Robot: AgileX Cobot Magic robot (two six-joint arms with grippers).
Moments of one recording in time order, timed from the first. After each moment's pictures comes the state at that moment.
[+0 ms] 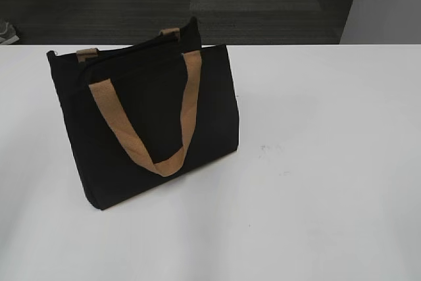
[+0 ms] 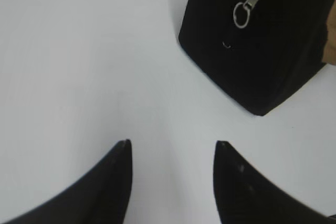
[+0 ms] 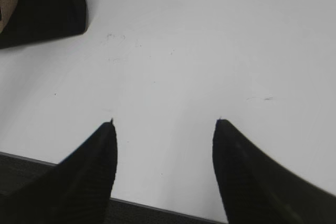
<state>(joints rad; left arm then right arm) -0.05 0.72 -0.58 -0.19 0.75 0.45 0.03 -0.01 -0.49 0.19 1.10 -0.20</state>
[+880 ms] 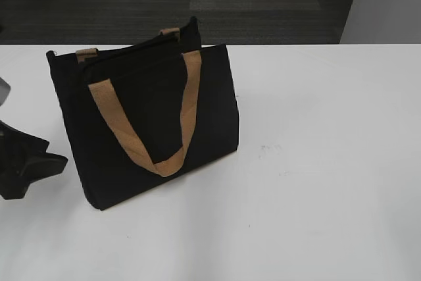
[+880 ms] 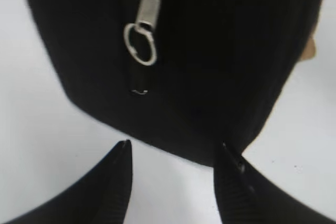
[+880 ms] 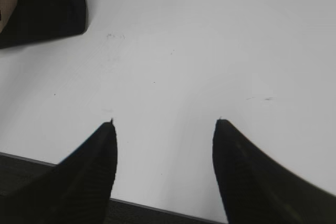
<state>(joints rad) -0.05 1.31 -0.44 -1.36 0.42 1.92 0.03 -0.01 -0.49 0.19 1.10 -0.20</state>
